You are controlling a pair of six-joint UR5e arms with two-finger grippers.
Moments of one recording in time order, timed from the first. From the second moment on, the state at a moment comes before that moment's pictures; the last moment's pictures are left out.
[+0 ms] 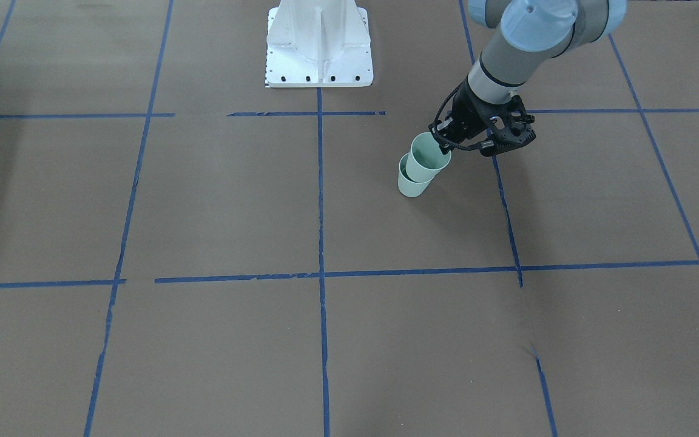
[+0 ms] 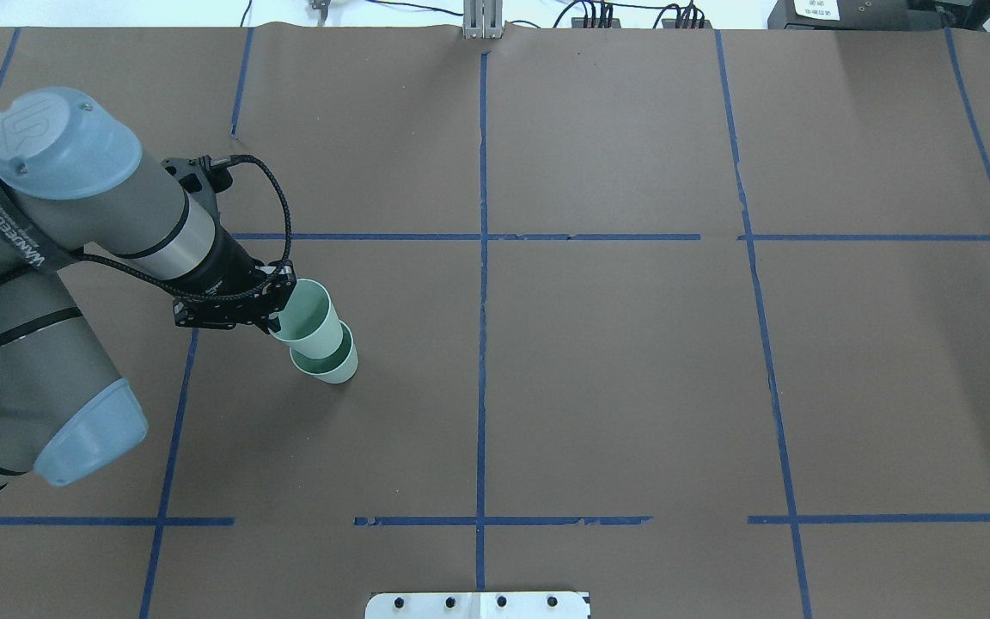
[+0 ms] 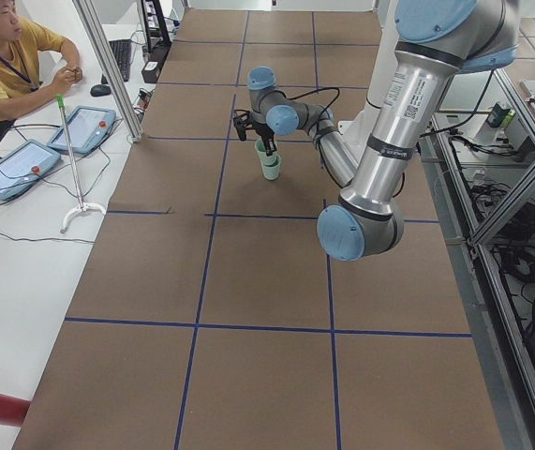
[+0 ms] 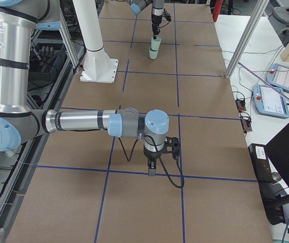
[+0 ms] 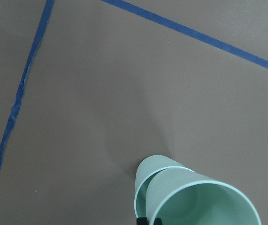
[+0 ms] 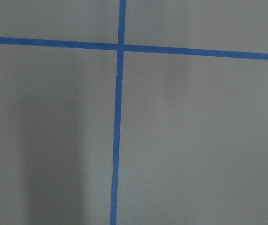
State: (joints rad) left arm -0.71 -1.97 -1.97 -1.54 -2.16 -1.41; right arm 1.56 -1.71 1.79 -1.68 2.26 -0.04
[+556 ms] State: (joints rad) left arm -0.71 -1.97 -1.96 -1.54 -2.15 -1.42; right arm 1.56 -1.71 1.79 -1.68 2.26 -0.04
